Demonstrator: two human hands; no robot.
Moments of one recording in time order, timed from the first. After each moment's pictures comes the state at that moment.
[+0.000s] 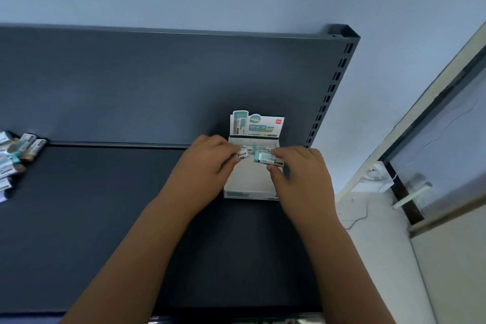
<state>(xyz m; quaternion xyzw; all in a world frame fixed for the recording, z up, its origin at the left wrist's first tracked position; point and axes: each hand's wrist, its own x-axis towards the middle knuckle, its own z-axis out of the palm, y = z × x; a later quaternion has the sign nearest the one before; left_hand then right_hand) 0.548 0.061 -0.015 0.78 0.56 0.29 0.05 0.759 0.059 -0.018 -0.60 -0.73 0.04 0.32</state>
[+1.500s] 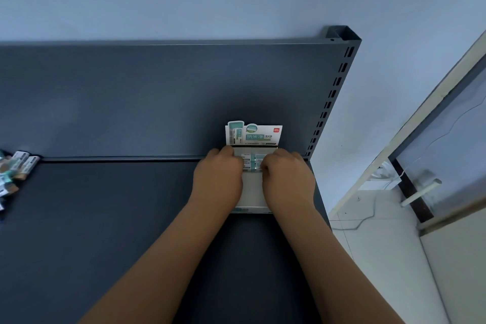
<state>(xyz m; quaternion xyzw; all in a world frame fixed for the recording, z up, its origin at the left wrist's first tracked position) 0.590 0.106 -0.045 0.73 0.66 0.15 -0.10 0.734 0.111 -0.041 -0.65 -0.73 -0.01 0.19</state>
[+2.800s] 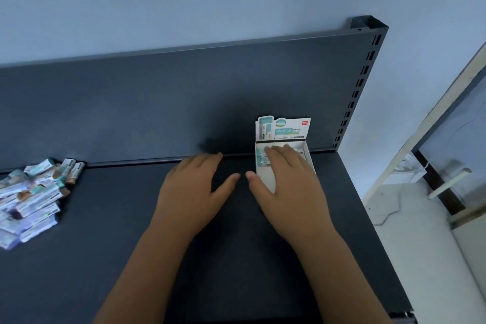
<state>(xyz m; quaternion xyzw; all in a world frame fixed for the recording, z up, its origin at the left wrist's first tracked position) 0.489 0.033 -0.008 0.72 0.67 0.17 0.00 0.682 0.041 -0.014 -0.60 -0.74 0.09 0.29</state>
